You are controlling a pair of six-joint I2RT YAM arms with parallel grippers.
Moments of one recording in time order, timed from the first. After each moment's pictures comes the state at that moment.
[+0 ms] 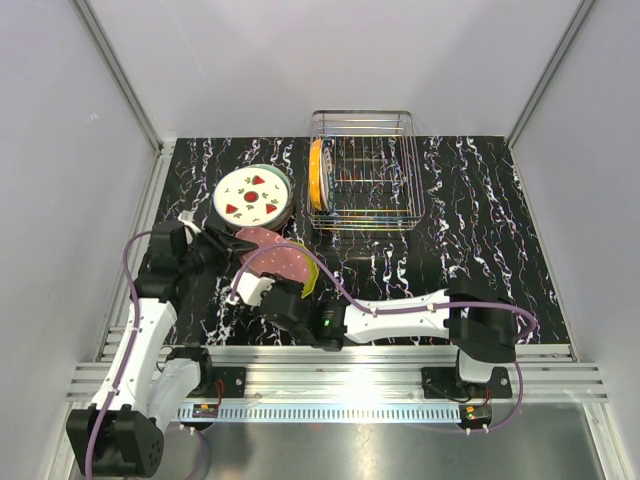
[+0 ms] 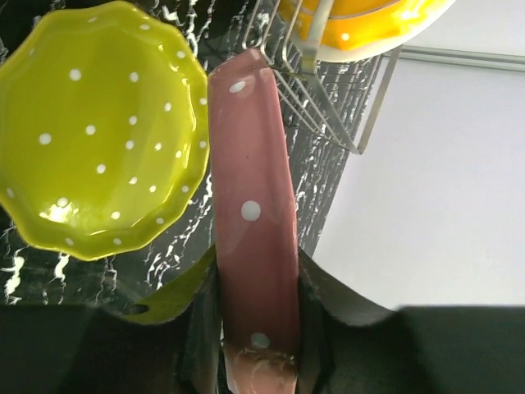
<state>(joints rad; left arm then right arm) -0.02 0.83 0.66 -0.46 0.53 -1.09 1.40 1.76 1.16 0.14 0.70 -0.30</state>
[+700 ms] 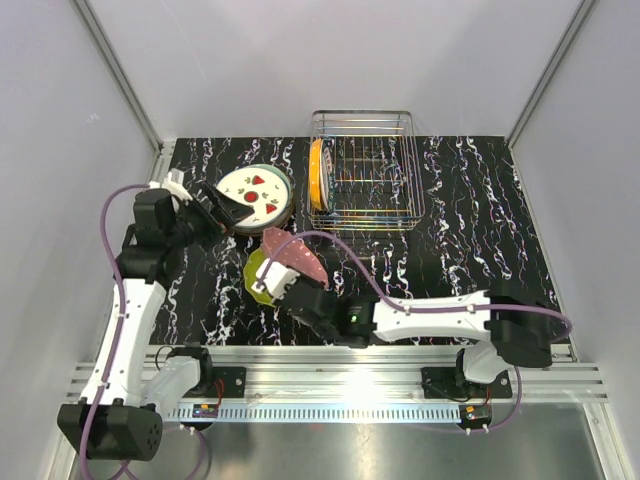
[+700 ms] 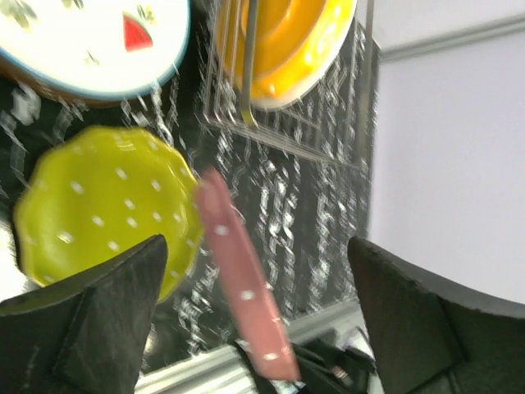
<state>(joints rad) -0.02 0.93 0.93 -0.52 0.48 -0.82 1.38 1.60 1.06 0.09 0.68 -0.19</state>
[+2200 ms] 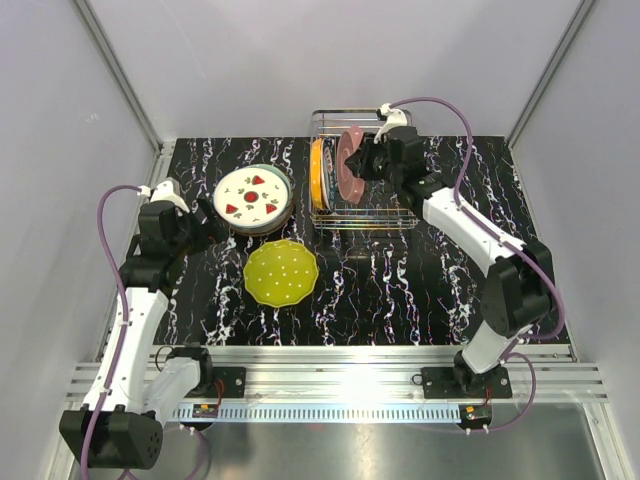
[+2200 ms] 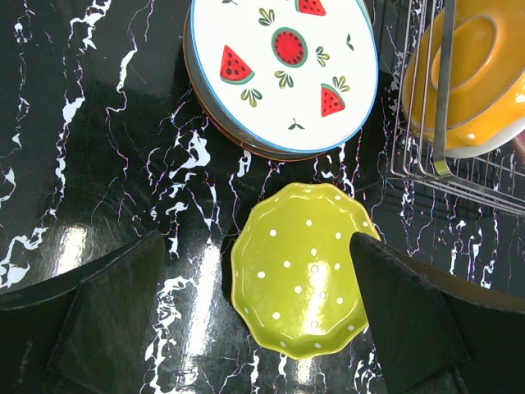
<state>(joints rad) -0.02 0.89 0.87 -0.54 0.05 -0.43 0.46 1.66 1.42 -0.05 -0.07 0.39</state>
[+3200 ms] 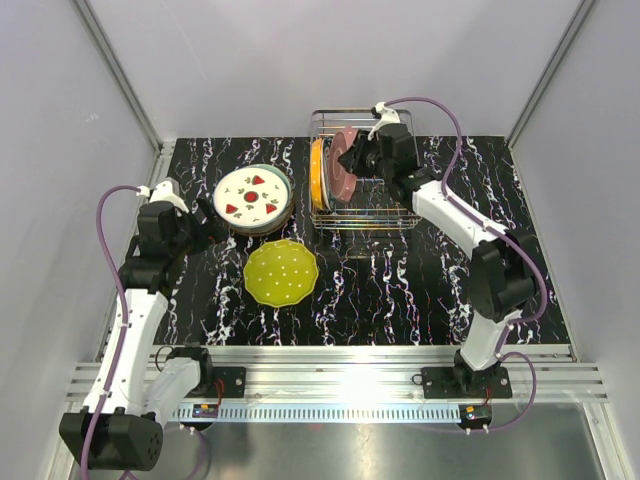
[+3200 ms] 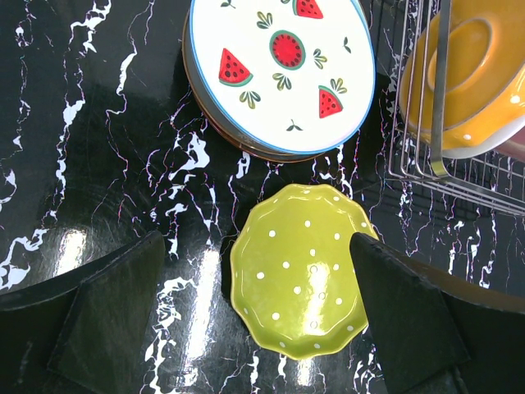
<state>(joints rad) -0.02 0.88 0.87 -0.54 0.05 -0.43 0.45 1.80 1.50 0.00 -0.10 0.48</state>
